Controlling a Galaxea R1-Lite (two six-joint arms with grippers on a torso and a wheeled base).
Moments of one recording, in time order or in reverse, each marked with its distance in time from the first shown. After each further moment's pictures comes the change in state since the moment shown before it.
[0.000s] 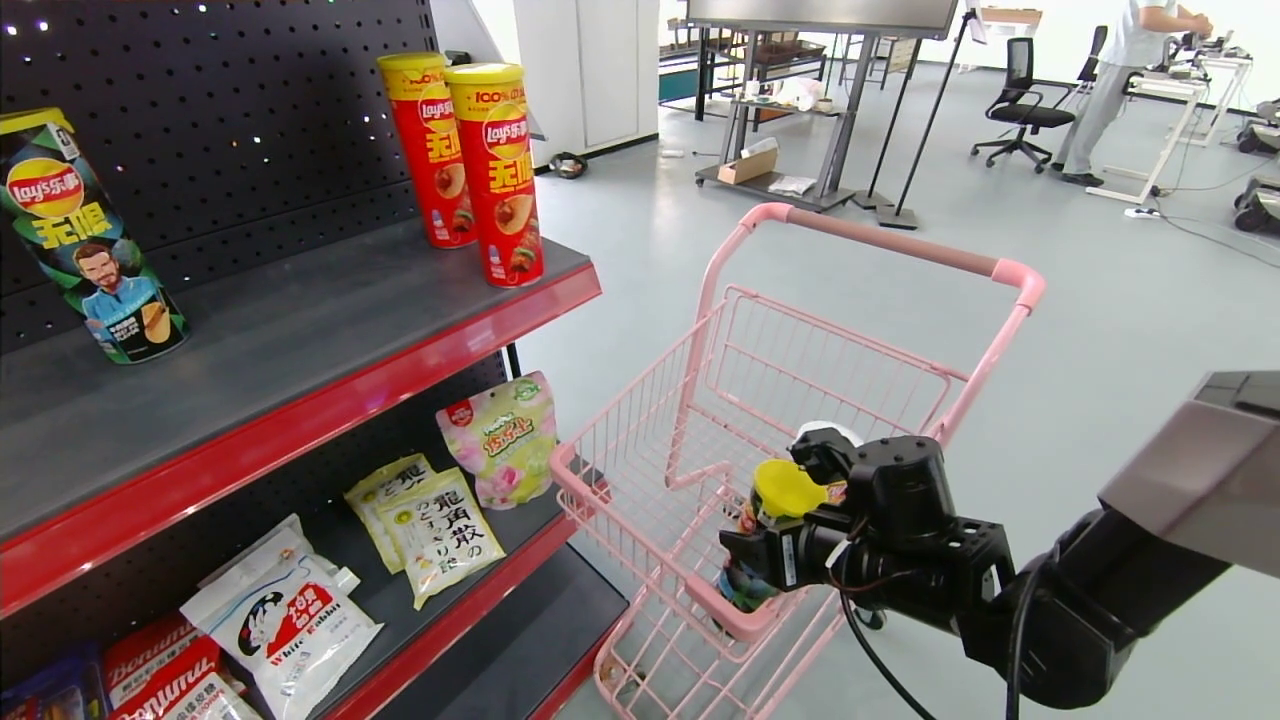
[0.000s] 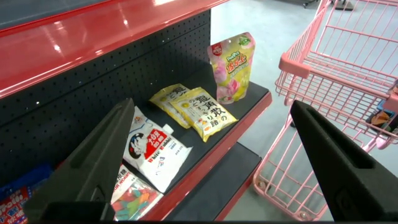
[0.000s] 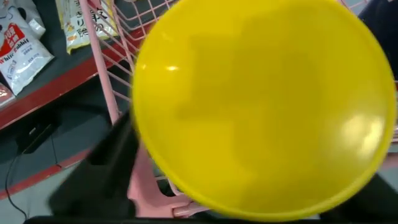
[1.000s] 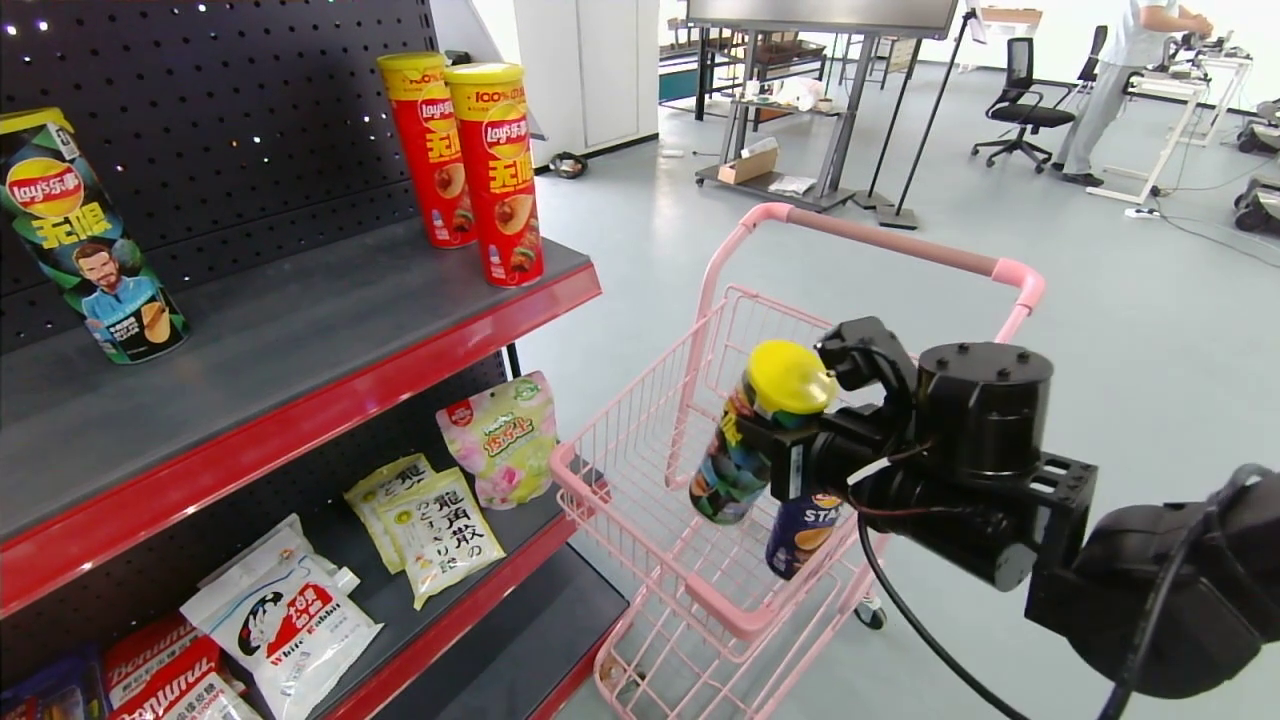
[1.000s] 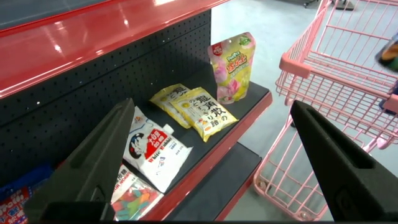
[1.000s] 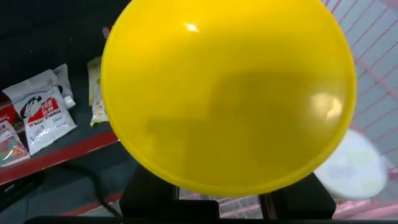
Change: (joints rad) left arm 0.000 0.000 0.000 0.000 0.000 0.001; right arm 0.080 -0.249 -0.101 0.020 -0.136 -0.141
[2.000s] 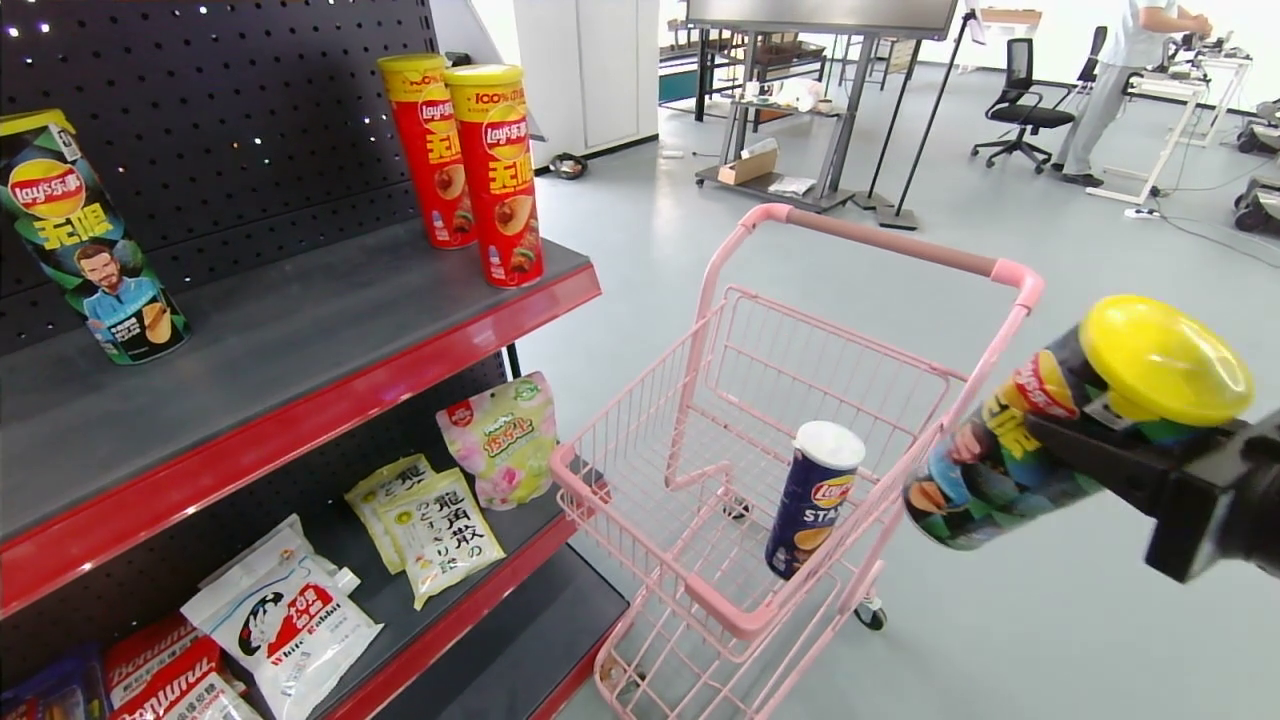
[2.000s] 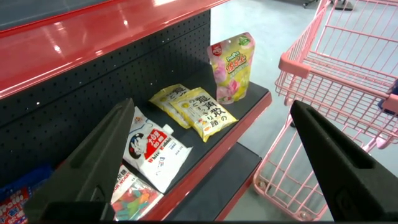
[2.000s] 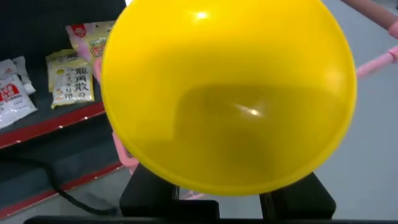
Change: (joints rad) left arm 0.000 0.000 0.000 0.000 -0.003 0.000; right arm -0.052 -0.765 0.116 0.619 -0.123 -0.136
